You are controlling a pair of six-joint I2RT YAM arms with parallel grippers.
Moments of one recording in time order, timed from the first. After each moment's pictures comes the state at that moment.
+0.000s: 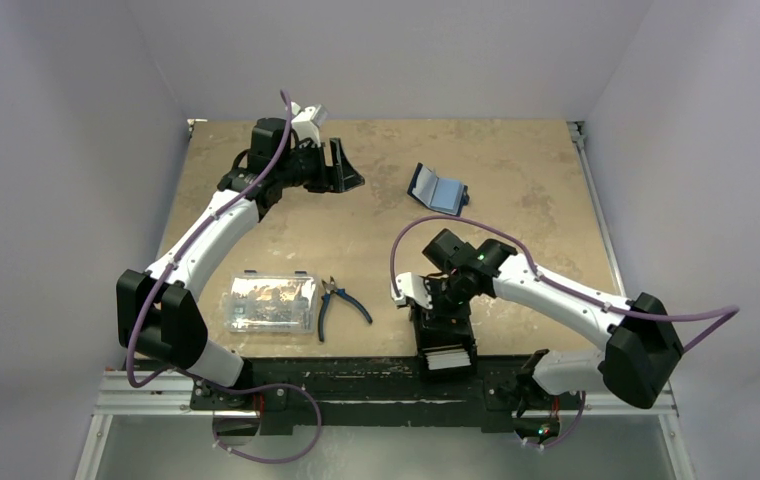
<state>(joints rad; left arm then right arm) -0.32 1.51 1.31 -0.29 0.47 -0.38 0.81 1.31 0.92 -0.95 -0.31 -0.74</state>
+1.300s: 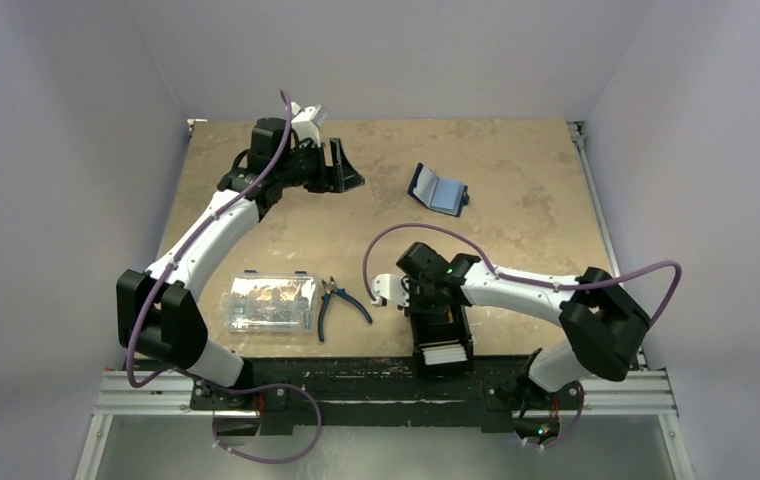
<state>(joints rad) -0.32 1.51 1.31 -0.29 0.47 -0.38 0.90 1.48 0.85 -0.57 -0.02 -0.66</state>
